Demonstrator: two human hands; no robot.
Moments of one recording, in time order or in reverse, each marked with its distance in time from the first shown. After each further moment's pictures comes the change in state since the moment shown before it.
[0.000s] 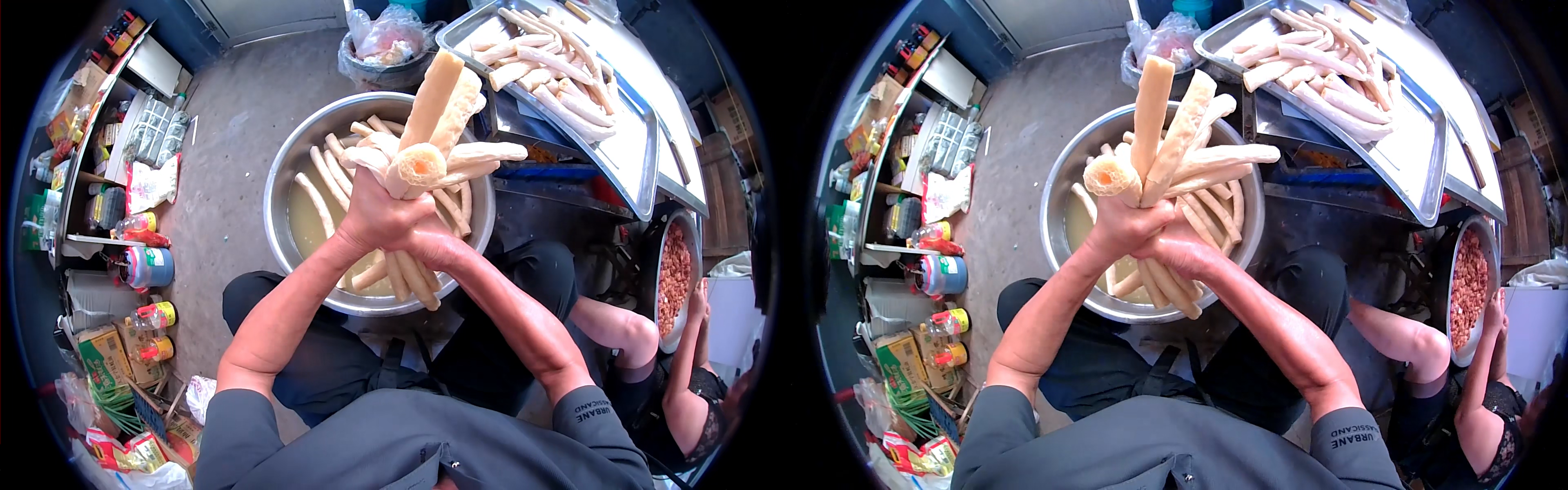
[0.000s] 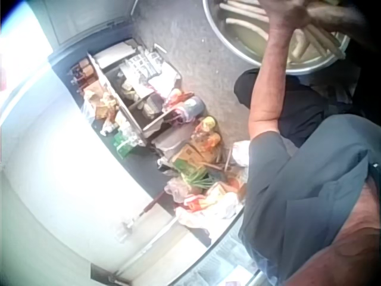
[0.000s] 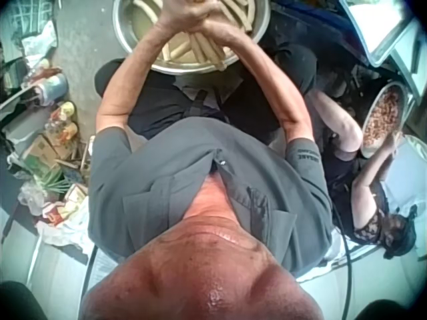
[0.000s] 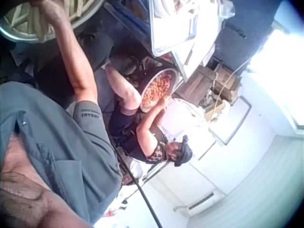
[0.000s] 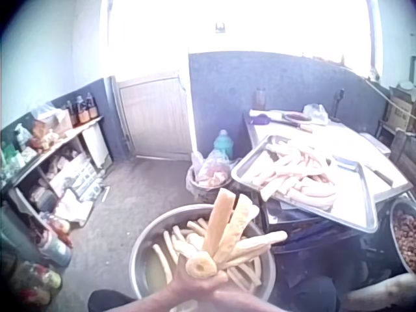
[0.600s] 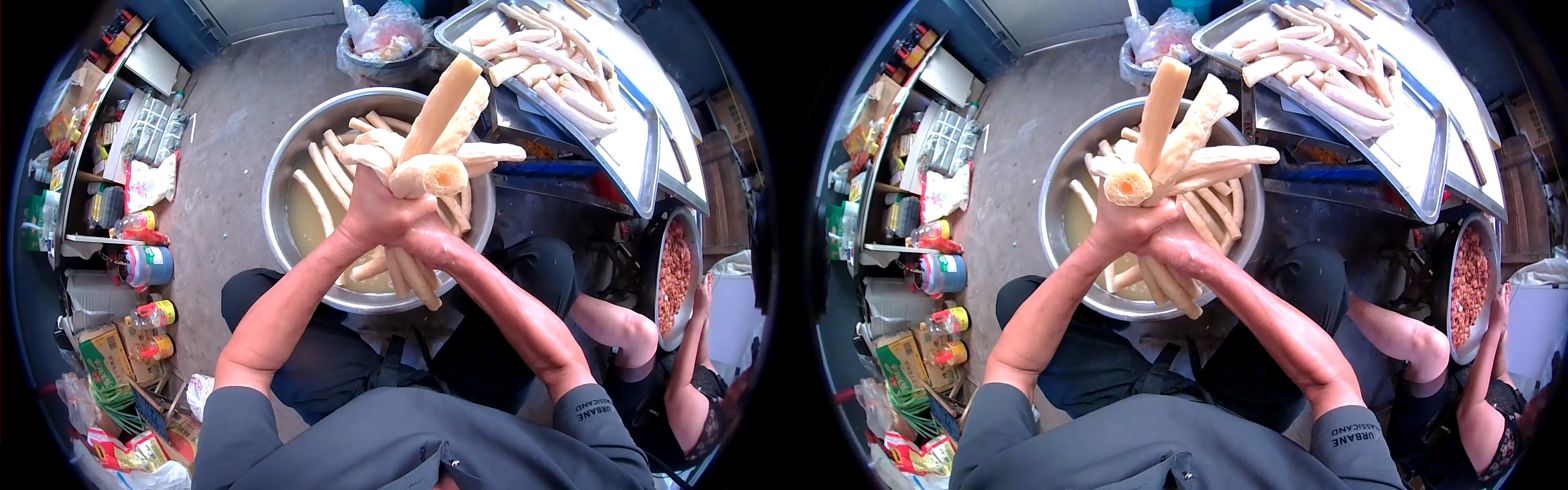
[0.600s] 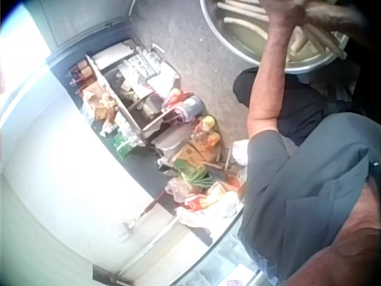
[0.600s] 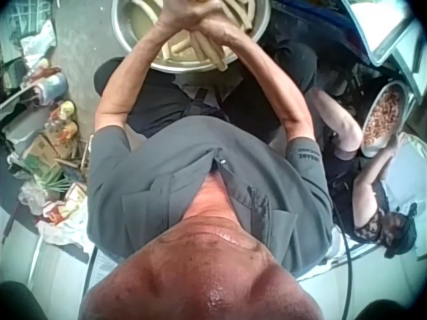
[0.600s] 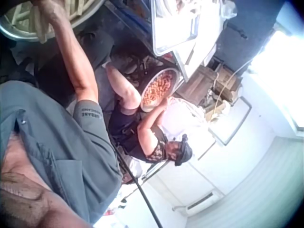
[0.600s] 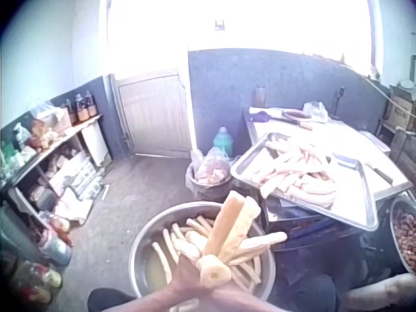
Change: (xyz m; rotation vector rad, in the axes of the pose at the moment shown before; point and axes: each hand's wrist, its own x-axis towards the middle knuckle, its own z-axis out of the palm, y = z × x) left_hand 0.000 -0.005 -0.002 0.051 -0.035 -0.049; right_hand -0.002 0.000 0.003 -0.220 0.030 -0.033
